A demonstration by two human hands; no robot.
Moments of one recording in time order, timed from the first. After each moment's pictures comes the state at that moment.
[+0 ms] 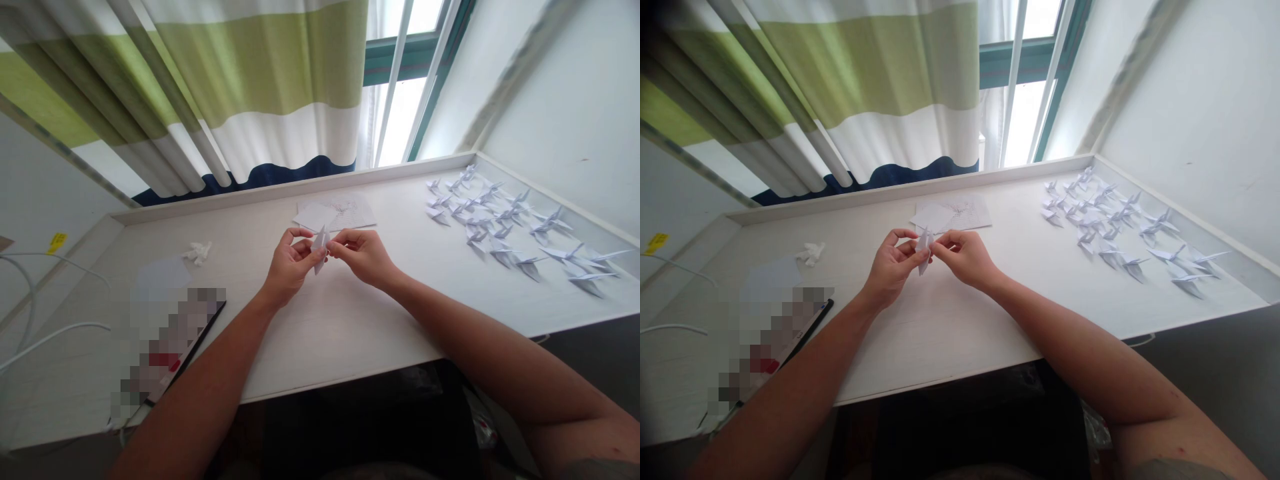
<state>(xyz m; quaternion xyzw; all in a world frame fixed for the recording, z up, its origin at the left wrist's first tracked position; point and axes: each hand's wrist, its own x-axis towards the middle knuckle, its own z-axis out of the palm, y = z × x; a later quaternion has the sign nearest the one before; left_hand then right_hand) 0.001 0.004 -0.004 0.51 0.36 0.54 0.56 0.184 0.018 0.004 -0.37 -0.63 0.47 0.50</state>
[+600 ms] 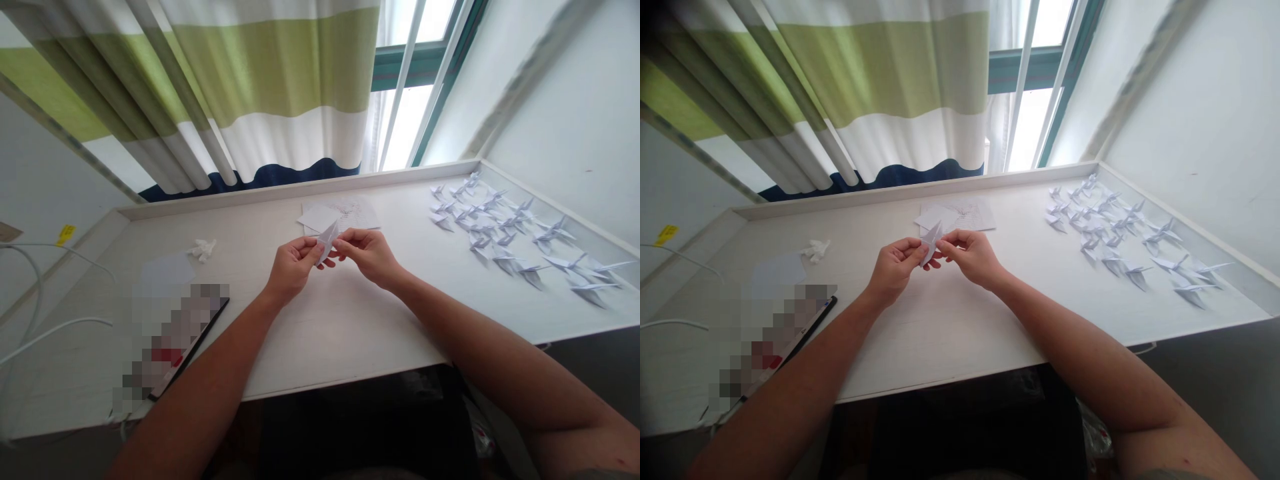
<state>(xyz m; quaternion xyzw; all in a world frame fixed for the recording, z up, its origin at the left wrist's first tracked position) 0.000 0.000 0.002 0.57 0.41 0.51 0.50 0.188 0.024 0.002 -0.35 -0.60 0.53 0.49</state>
